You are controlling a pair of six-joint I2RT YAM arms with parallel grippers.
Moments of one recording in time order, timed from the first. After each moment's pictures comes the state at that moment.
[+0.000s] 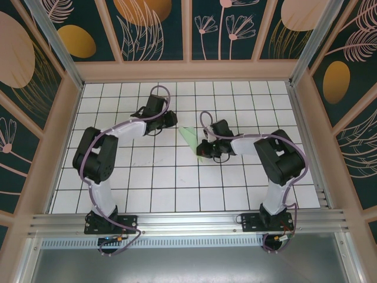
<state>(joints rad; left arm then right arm) -0.44 1.88 1.21 -0.11 0.17 -0.58 0.55 1.84 0.88 -0.02 -0.53 0.61</state>
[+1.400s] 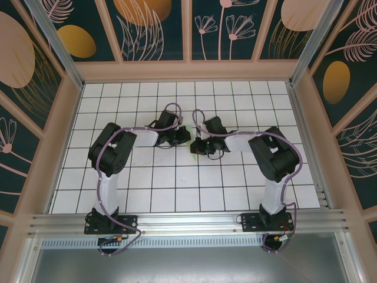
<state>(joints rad) -0.53 2.06 1.14 0.08 0.44 -0.79 0.59 1.89 0.98 -0.04 -0.54 0.55</state>
